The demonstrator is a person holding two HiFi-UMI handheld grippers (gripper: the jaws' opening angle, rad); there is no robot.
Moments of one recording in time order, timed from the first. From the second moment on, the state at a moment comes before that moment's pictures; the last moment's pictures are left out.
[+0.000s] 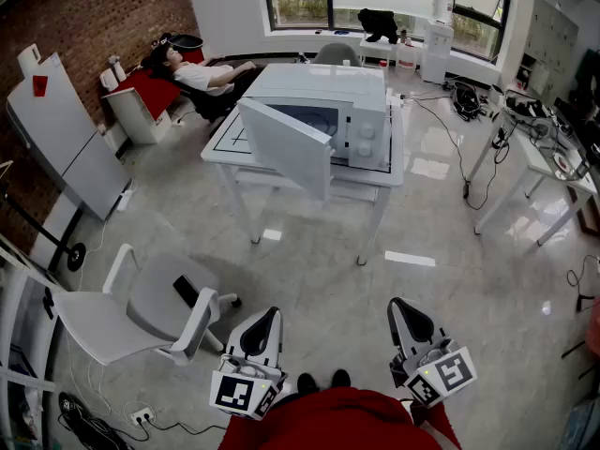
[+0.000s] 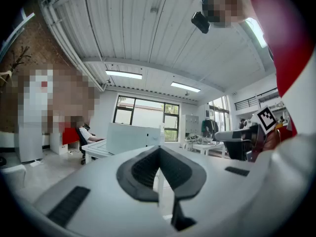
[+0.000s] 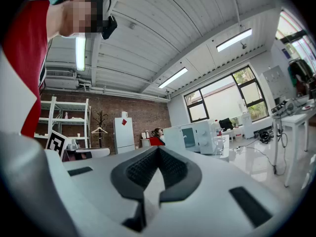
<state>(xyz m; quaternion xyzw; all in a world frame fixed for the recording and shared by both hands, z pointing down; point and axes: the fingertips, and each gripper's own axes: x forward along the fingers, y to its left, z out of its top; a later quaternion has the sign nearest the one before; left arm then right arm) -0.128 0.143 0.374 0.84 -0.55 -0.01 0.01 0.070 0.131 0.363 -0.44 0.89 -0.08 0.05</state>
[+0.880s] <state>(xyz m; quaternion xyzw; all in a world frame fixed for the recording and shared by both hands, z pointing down) -0.122 0.149 0.383 0.84 -0.54 0.00 0.03 0.056 0.130 0.376 -0.41 0.90 -0.10 0.05</state>
